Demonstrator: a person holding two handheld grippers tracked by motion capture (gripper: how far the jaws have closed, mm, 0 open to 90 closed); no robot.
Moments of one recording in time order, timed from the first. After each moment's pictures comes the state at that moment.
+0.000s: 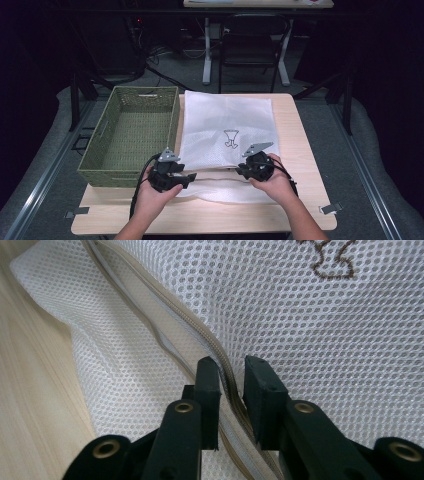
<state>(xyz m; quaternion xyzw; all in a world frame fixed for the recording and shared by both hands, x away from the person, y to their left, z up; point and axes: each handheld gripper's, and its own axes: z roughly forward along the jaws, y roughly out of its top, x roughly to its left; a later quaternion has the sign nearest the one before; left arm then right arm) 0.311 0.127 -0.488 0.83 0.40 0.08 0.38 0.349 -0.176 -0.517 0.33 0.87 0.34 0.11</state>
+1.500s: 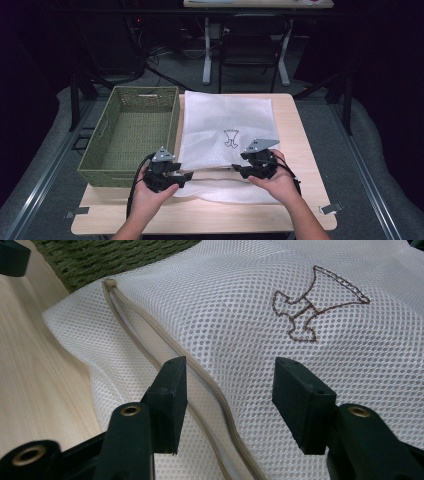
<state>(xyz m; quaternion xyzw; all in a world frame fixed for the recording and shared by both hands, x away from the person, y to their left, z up) 0.307 0.137 -0.481 0.82 0.40 0.09 0.39 0.337 -0.173 -0.484 0.32 0.85 0.39 0.16</state>
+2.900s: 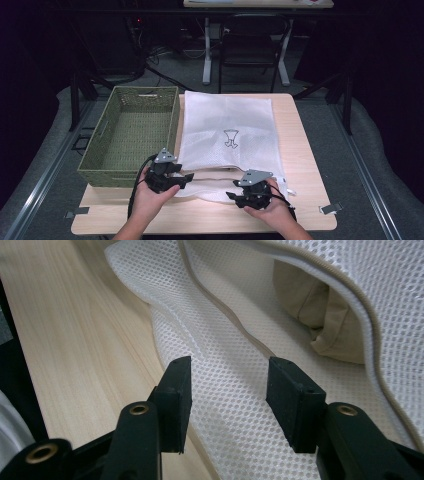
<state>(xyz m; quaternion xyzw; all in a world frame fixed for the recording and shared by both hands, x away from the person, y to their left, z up) 0.308 0.133 -0.489 0.83 0.40 0.08 0.38 0.282 -0.160 -0.539 0.28 0.86 0.40 0.13</state>
